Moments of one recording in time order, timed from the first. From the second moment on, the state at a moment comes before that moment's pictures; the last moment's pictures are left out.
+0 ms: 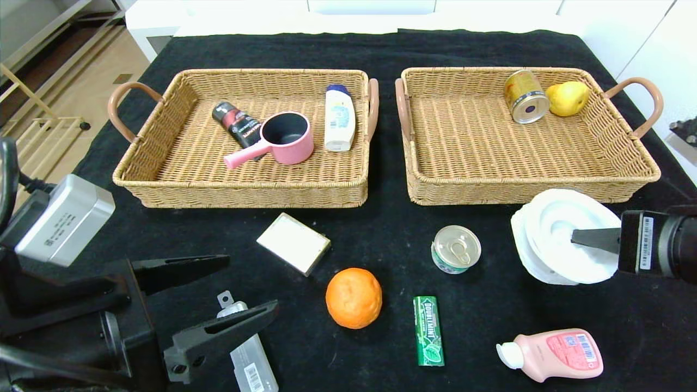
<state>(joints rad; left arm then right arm) -0.50 1.11 -0.59 -0.29 -0.26 -0.01 0.53 1.30 -1.08 0.33 -0.26 0.42</state>
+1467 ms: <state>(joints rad) -0.49 1.18 -0.62 -0.29 -0.18 -0.01 1.04 1.49 -1.09 0.28 -0.29 0.46</state>
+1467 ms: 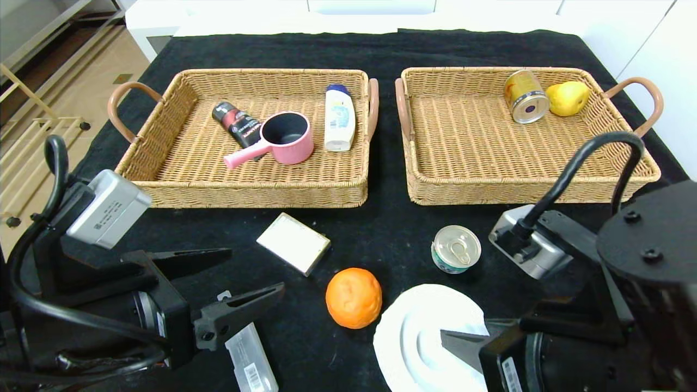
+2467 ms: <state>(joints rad) -0.46 1.20 -0.65 -0.32 -0.19 0.01 0.85 1.81 -1.54 0.26 -0.30 0.39</state>
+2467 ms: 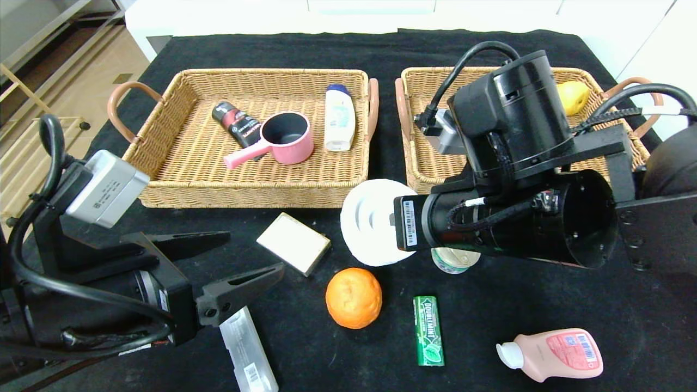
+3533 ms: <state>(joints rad) -0.46 1.20 -0.65 -0.33 -0.18 0.01 0.77 1.89 -1.58 0.23 -0.30 0.39</state>
